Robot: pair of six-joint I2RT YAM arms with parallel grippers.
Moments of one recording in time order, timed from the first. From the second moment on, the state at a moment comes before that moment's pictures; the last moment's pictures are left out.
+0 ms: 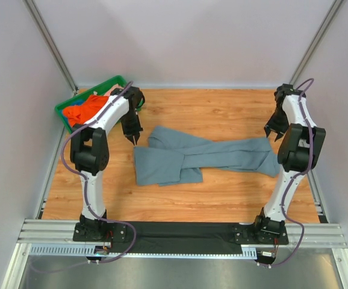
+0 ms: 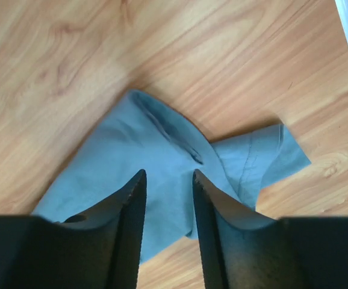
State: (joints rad) left arm -0.29 2.03 1.75 -1.25 -0.04 -0.56; right arm -0.22 2.10 1.82 -1.14 0.20 0.47
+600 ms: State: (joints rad) left arm -0.28 1.76 1.59 -1.16 0.05 -0.52; right arm -0.24 1.94 1.56 -1.15 0.15 0.87
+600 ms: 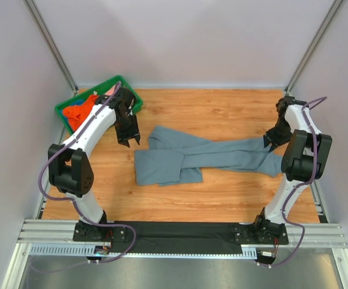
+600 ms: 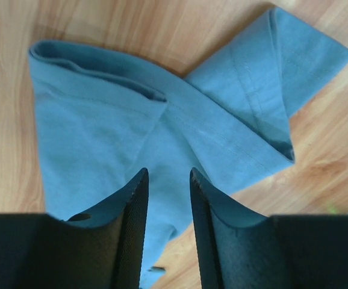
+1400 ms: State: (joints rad) left arm -0.28 1.71 1.50 -1.14 0.10 -0.52; right arm -0.29 2.00 1.51 -0.97 0.16 1.01
